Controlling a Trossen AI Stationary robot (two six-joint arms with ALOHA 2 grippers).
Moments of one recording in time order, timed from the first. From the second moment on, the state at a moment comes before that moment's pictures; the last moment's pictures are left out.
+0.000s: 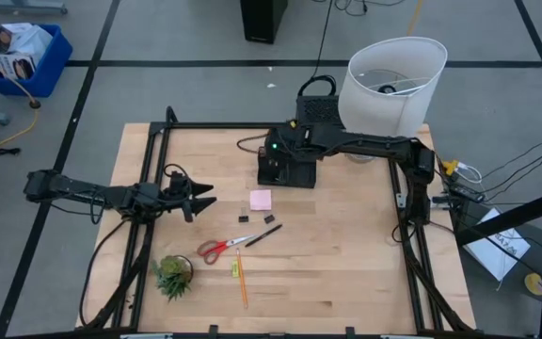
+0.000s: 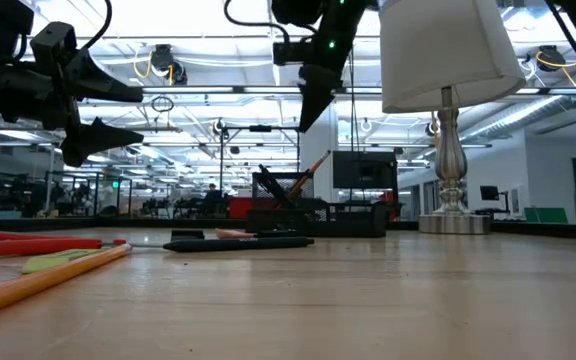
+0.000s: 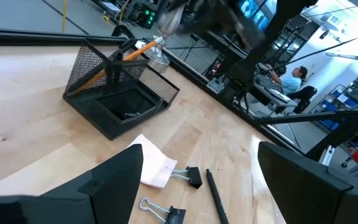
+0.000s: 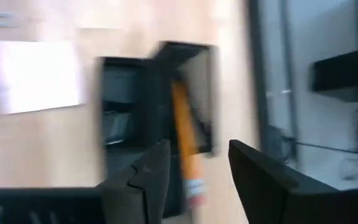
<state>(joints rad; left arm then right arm) -0.10 0.43 0.01 0.28 -0.32 -0.61 -0.21 1.92 1.78 -0.98 0.27 -0.24</state>
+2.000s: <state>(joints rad) -0.10 0.43 0.01 0.26 -0.33 -0.63 0.11 1.86 0.45 0.92 0.02 0.11</state>
